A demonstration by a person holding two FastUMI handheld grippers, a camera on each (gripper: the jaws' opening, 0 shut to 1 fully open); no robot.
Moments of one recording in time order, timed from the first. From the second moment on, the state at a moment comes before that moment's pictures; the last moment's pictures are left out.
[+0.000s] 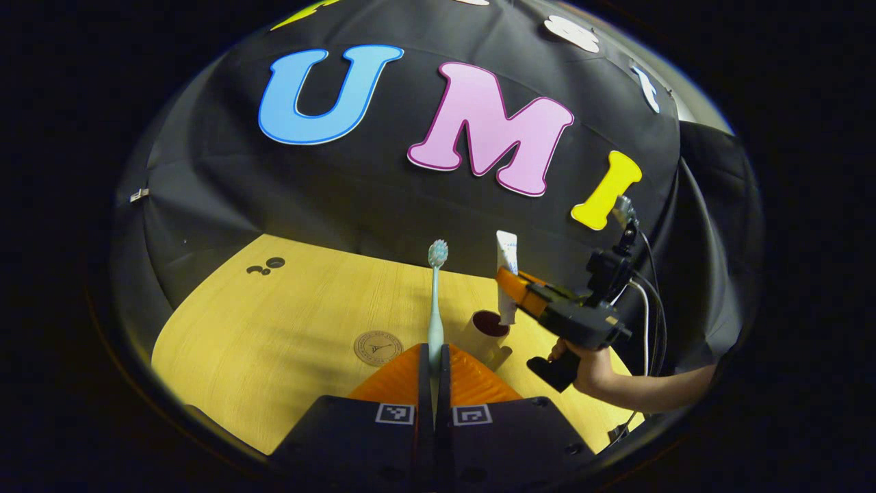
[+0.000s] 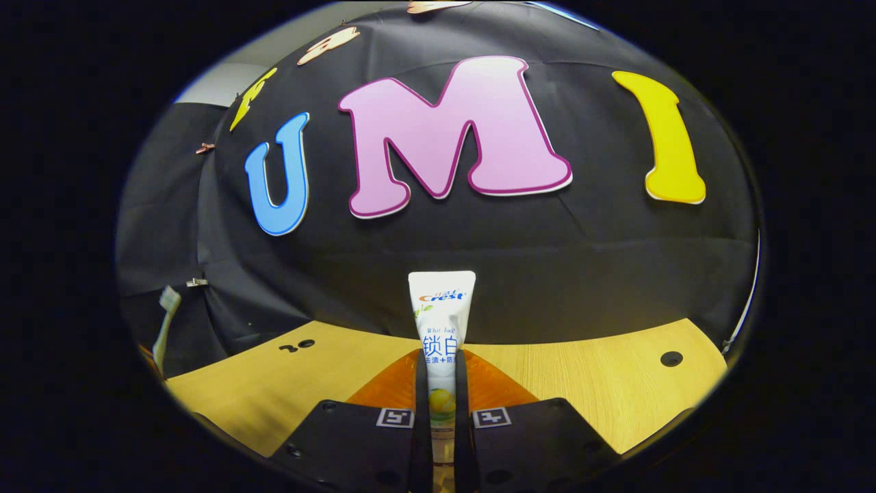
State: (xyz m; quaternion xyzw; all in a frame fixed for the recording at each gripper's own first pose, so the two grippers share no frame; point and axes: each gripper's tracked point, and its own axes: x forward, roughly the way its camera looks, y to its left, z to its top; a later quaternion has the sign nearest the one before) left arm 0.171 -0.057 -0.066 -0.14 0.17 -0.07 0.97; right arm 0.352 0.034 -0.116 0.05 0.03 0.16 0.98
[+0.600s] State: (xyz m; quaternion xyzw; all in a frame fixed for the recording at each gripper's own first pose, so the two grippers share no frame) left arm 0.202 -0.098 -0.056 -0.15 0.16 -0.08 0.97; right arm 0.360 0.044 -0.179 0.06 0.06 0.19 0.98
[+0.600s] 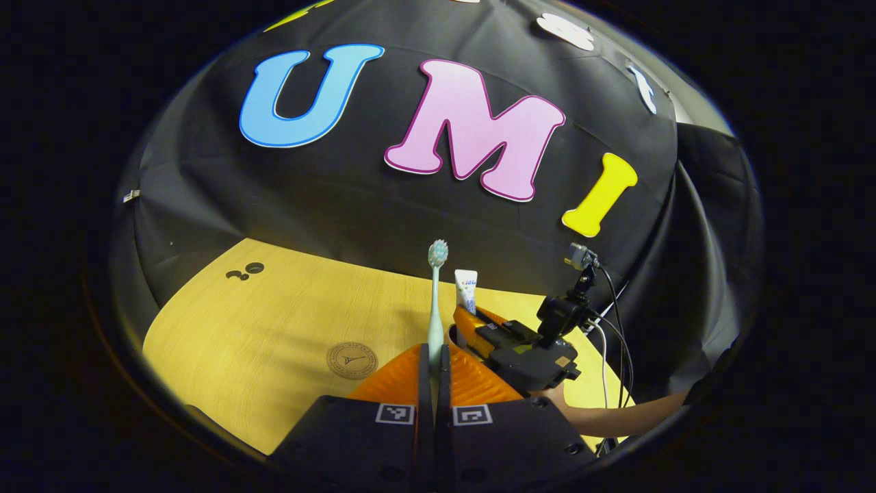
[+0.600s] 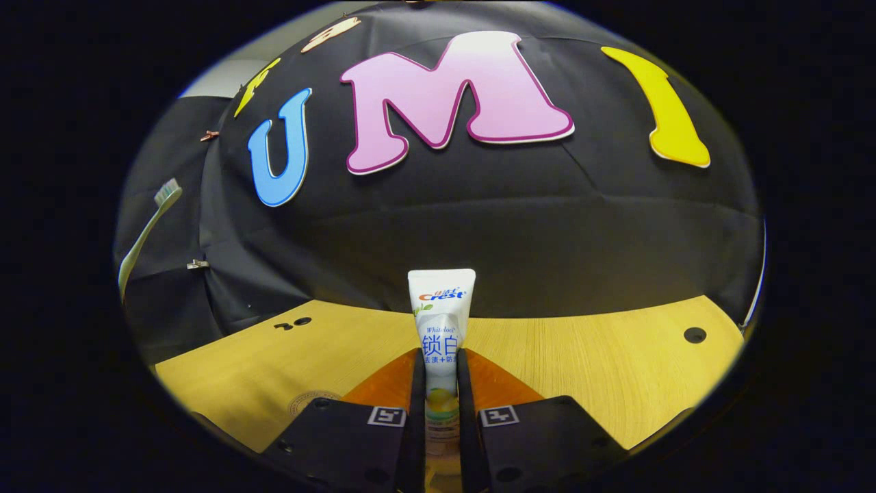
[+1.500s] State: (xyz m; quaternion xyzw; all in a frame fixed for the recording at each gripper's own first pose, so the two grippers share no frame) left arm 0.332 -0.176 -0.029 -0.17 0.02 -0.15 0.97; right arm 0.299 -0.081 -0.170 0.06 0.10 0.10 0.99
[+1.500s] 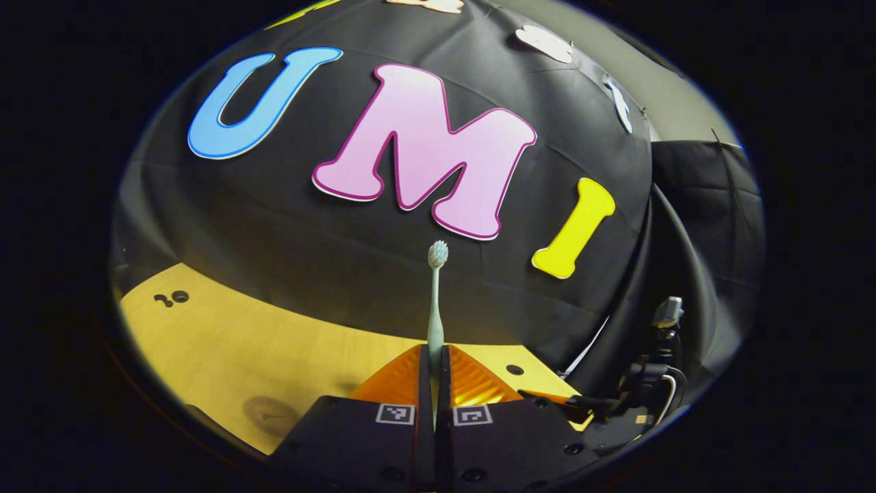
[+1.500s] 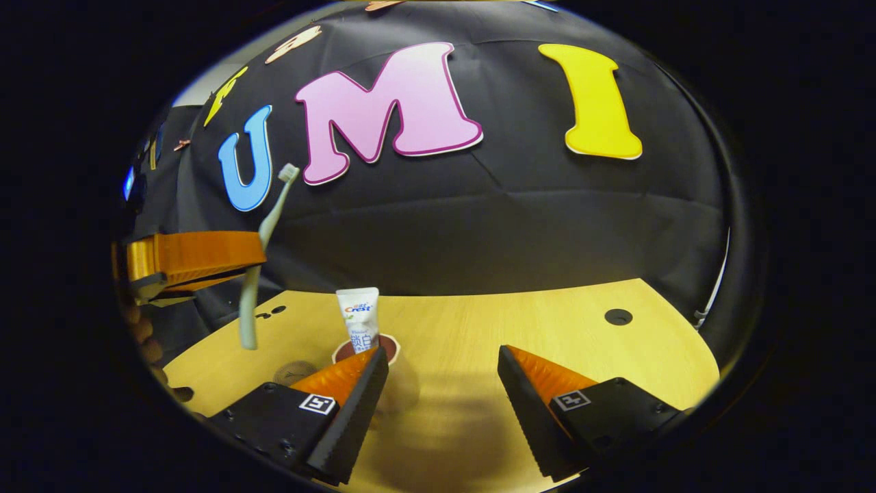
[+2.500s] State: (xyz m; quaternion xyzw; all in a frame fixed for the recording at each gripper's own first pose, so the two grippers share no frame) left arm 0.375 -0.223 -0.123 -0.14 -0.07 -0.17 0.97; right arm 0.277 -0.101 -0.211 0.03 0.15 0.08 0.99
